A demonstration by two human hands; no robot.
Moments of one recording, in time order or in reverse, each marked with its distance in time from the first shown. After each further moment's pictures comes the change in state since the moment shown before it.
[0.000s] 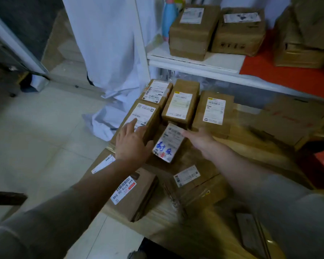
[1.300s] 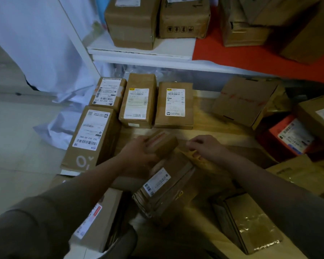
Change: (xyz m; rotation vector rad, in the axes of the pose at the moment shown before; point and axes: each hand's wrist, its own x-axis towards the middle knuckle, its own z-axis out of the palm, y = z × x) left_hand 0.051 0.066 0.069 -0.378 -0.609 0.143; right_hand 0.010 0.078 -0.102 -0.160 0.021 0.019
